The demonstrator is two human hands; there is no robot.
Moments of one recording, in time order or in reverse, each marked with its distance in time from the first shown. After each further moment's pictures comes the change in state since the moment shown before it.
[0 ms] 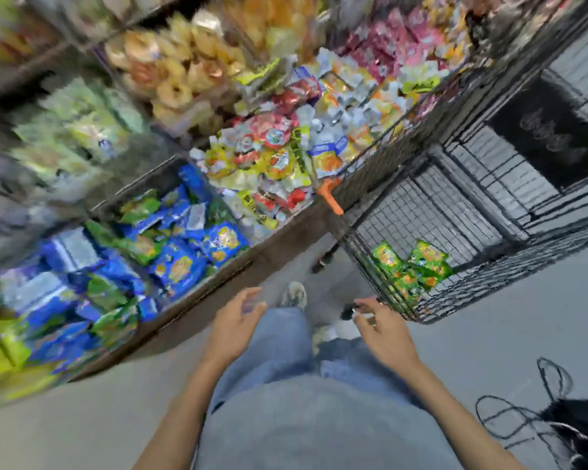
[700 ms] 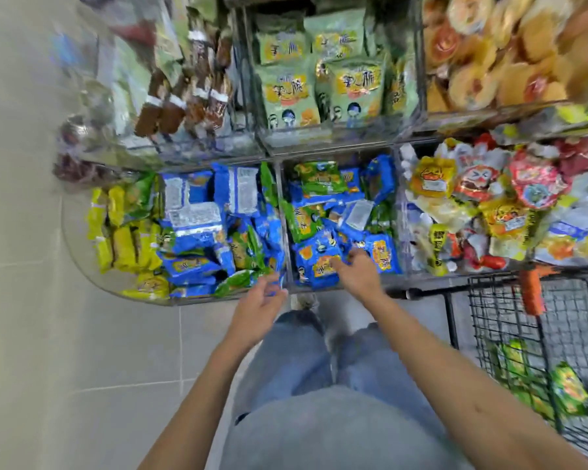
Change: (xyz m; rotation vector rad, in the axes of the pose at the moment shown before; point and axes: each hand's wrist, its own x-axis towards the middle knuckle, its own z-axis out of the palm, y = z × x) left_hand 0.028 -0.148 -0.157 -0.385 0.260 -0.415; right_hand 0.162 -0.246 0.233 -0.192 -0.345 -0.015
